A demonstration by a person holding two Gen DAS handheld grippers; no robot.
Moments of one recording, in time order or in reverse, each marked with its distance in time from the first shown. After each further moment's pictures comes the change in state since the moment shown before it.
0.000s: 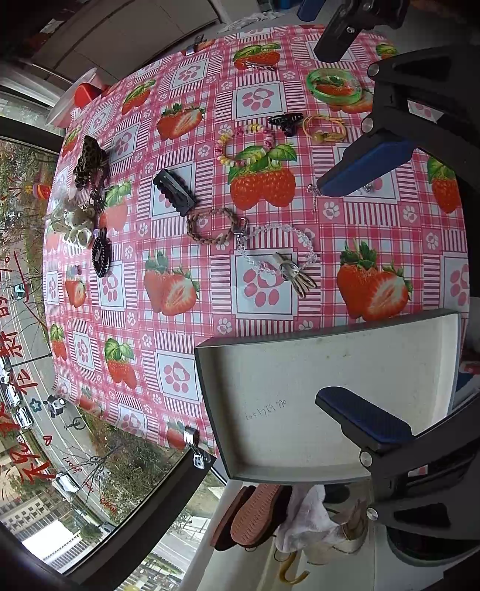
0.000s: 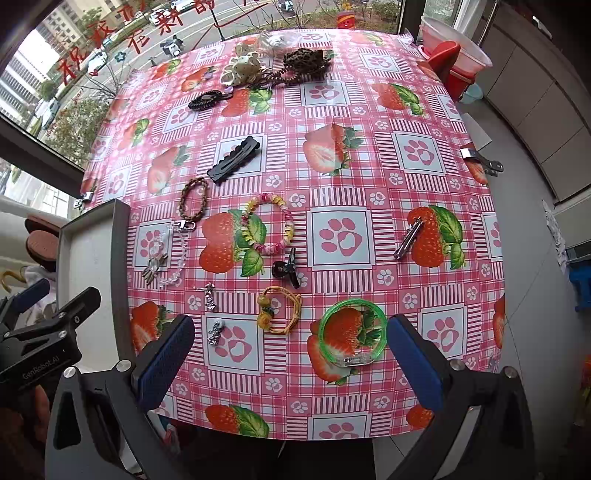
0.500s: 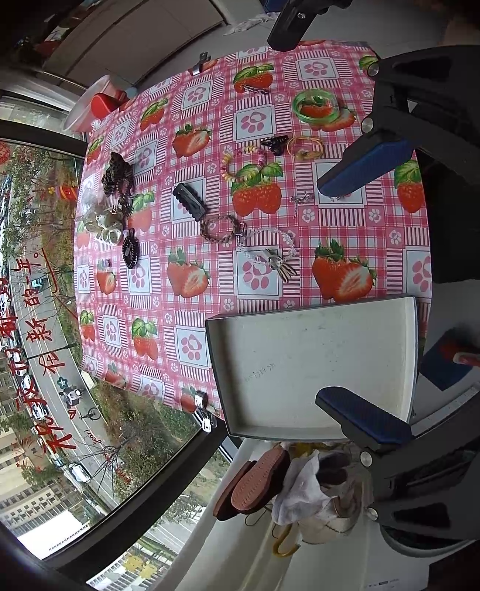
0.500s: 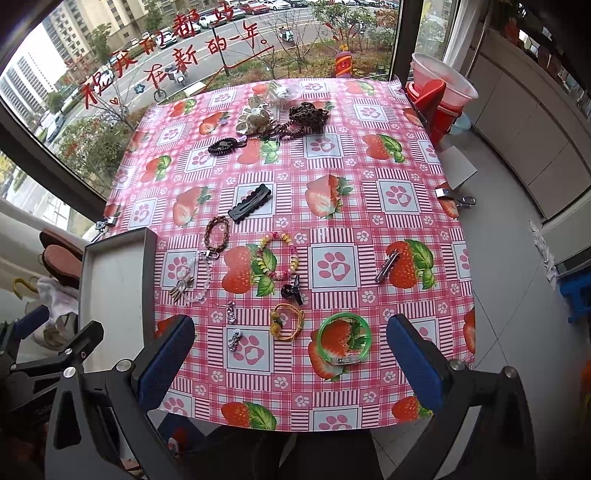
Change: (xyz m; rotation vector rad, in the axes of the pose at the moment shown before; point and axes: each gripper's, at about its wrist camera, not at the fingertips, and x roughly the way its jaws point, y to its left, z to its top) left arm -0.085 0.013 -0.040 -0.004 -0.082 0.029; right arm -0.084 0.015 -0.017 -0.010 -0.151 -0.015
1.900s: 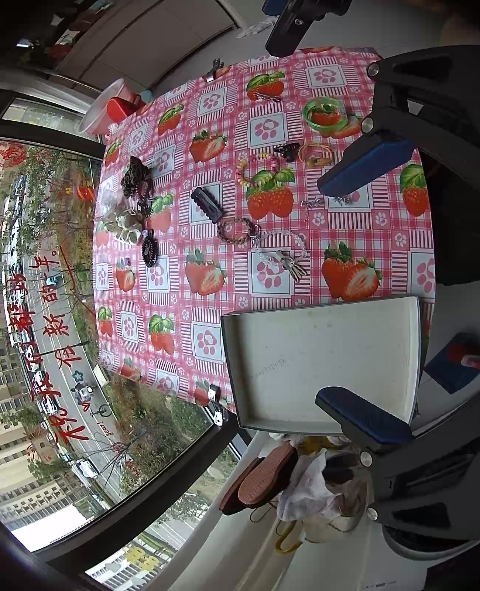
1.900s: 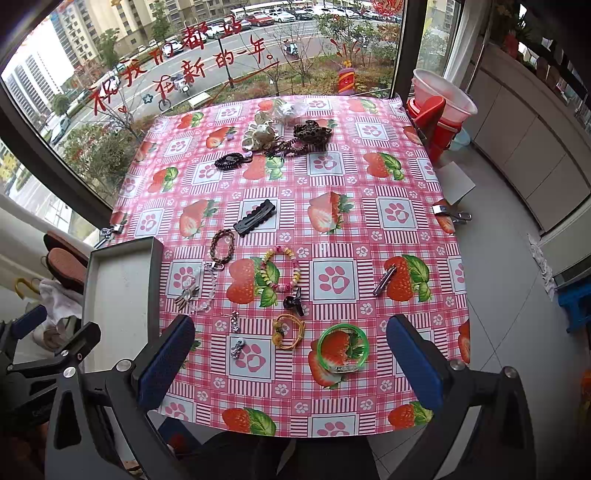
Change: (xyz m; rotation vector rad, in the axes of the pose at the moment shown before) left arm -0.026 0.008 -0.004 -0.019 -0.079 -0.008; right arm -0.016 0.006 0.004 -0.023 -0.064 -0.007
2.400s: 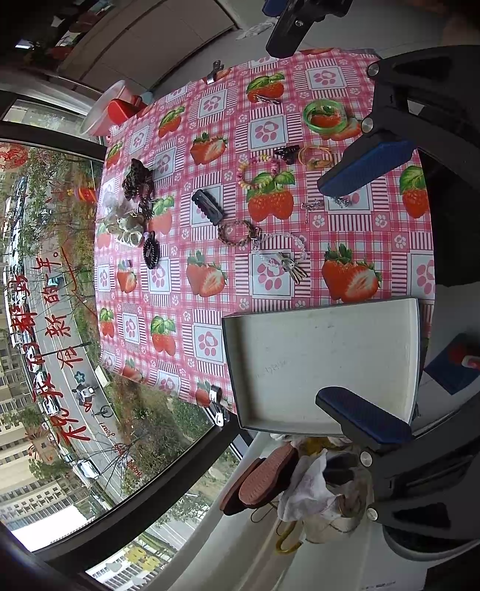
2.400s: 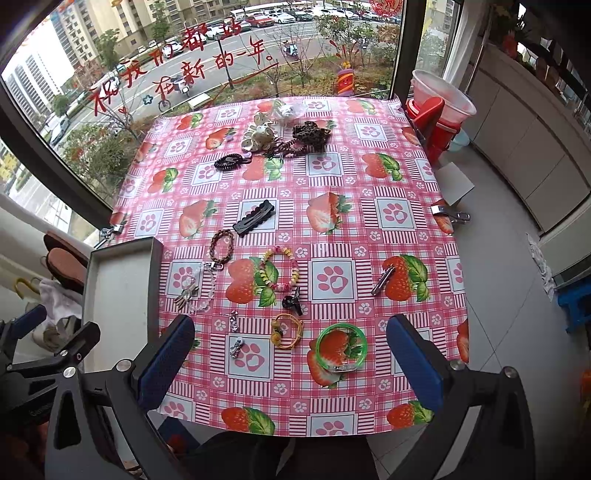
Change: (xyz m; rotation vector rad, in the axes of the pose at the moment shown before) left arm -0.002 -0.003 0.003 0.003 -0.006 -0.003; right arm -0.001 0.000 0.000 0.000 -0.001 -0.001
